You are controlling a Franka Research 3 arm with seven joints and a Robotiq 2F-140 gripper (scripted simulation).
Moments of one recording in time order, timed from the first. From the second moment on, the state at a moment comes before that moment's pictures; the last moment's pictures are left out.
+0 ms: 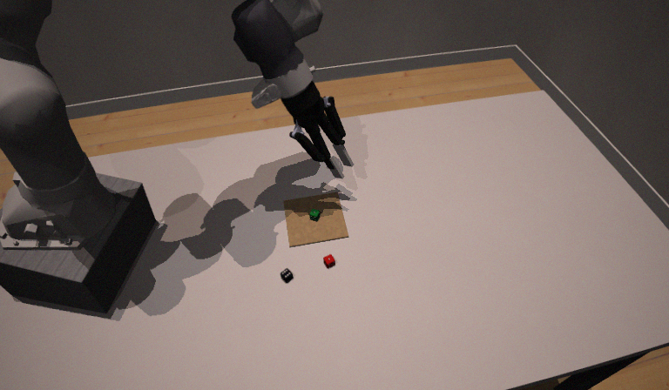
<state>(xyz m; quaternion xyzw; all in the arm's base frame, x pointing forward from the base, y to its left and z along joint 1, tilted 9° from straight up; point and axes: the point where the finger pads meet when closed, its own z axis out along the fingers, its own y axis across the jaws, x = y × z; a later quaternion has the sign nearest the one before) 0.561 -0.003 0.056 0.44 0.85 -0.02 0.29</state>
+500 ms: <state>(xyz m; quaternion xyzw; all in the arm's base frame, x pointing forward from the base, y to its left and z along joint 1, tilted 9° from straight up) 0.547 -0.011 0.056 0.40 0.88 -0.02 0.24</state>
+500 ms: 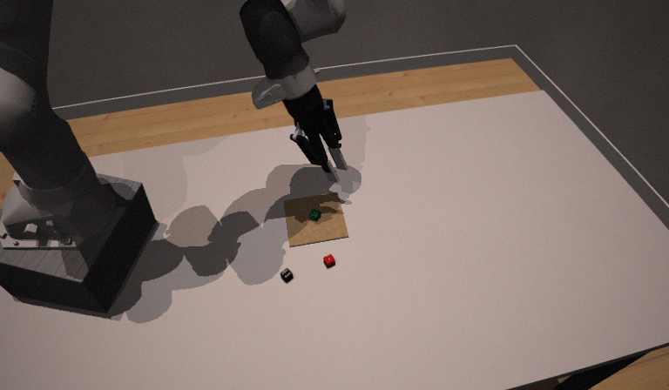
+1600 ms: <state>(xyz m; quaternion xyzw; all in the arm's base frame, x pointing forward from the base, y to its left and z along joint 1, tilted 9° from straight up) 0.499 -0.047 0.068 0.35 0.93 0.00 0.09</state>
